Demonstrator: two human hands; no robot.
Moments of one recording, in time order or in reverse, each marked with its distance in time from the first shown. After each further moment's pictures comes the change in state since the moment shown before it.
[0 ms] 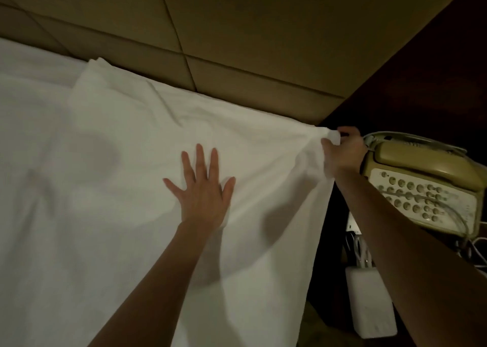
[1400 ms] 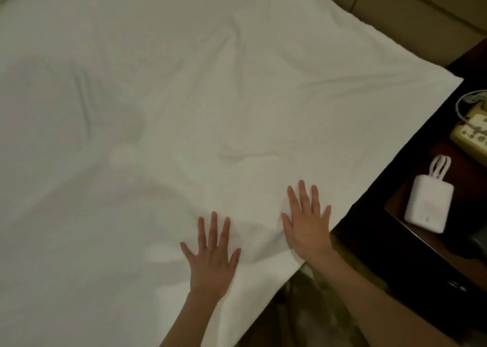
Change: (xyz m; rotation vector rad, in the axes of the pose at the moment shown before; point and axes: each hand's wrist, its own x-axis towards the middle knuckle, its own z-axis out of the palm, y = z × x) left_hand -0.486 -0.110 0.174 -0.114 -0.065 -0.363; right_hand -0.440 0.169 -0.033 -0.934 -0.761 -0.850
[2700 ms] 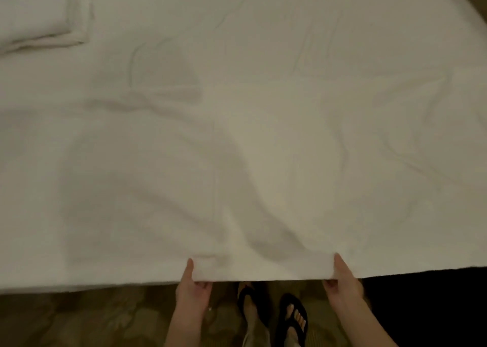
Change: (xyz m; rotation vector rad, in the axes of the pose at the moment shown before) left_hand -0.265 -0.087 0.121 2.640 -0.729 1.539; right_hand -0.153 -0.094 0.086 1.491 -0.196 0.761
